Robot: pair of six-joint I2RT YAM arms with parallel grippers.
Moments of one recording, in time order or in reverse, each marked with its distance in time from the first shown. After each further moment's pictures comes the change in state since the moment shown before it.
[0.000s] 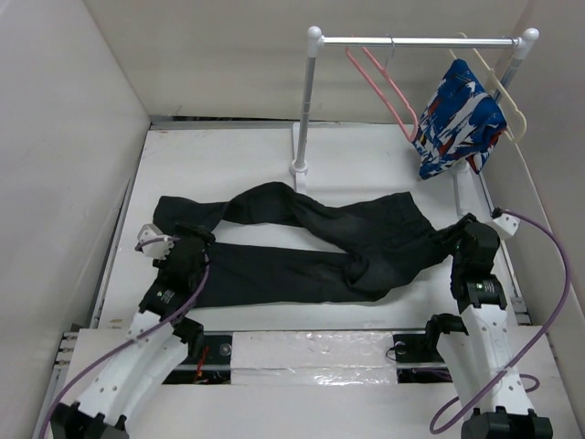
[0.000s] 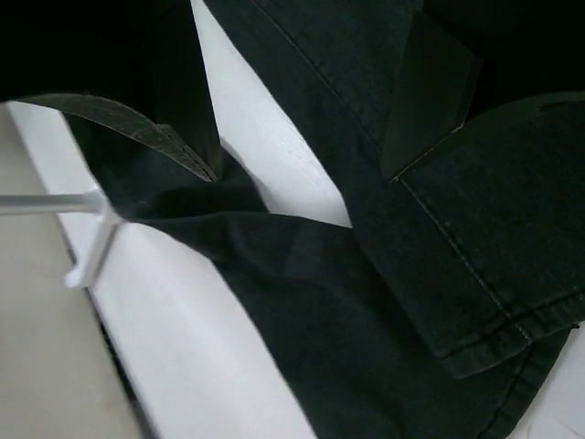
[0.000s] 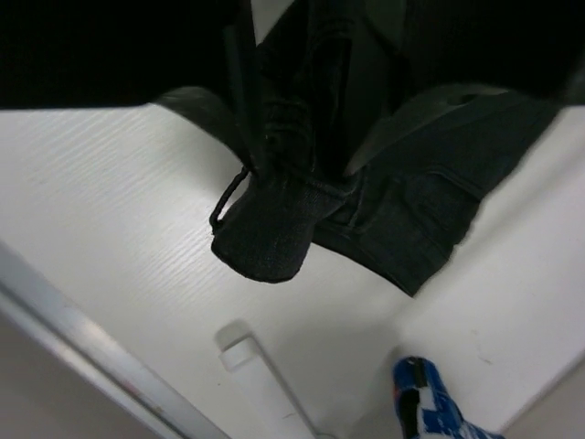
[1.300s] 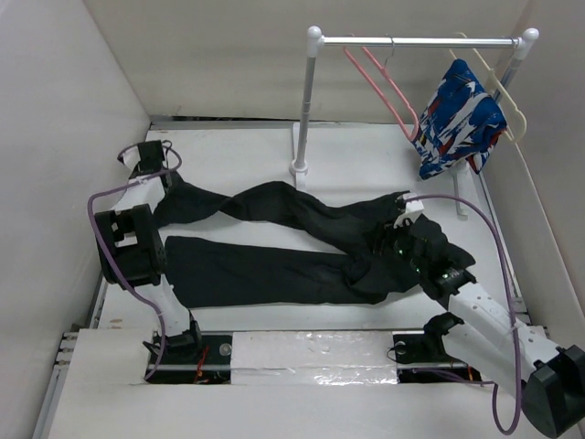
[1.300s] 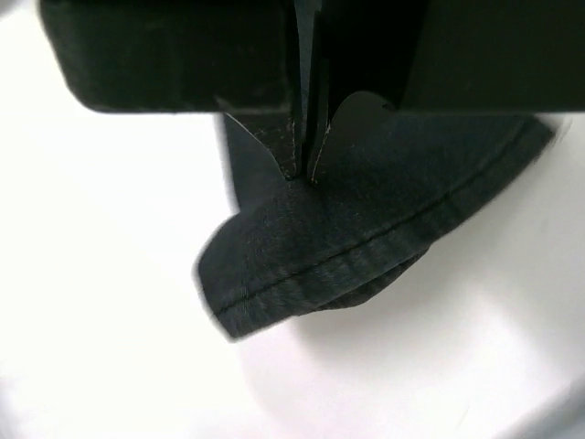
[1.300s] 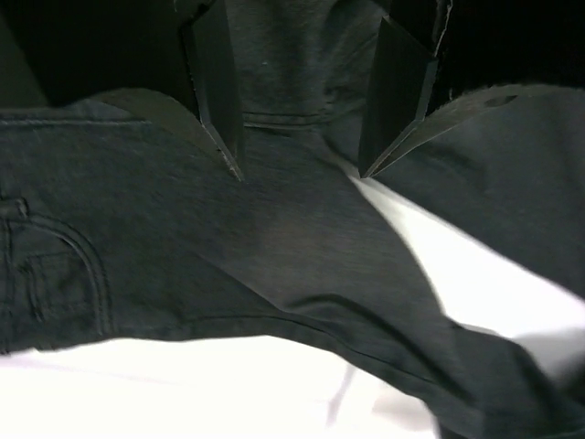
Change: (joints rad) left arm 0.586 1.314 0.790 0.173 0.433 0.395; right arm 0.570 0.239 -0.047 0.351 -0.343 -0.223
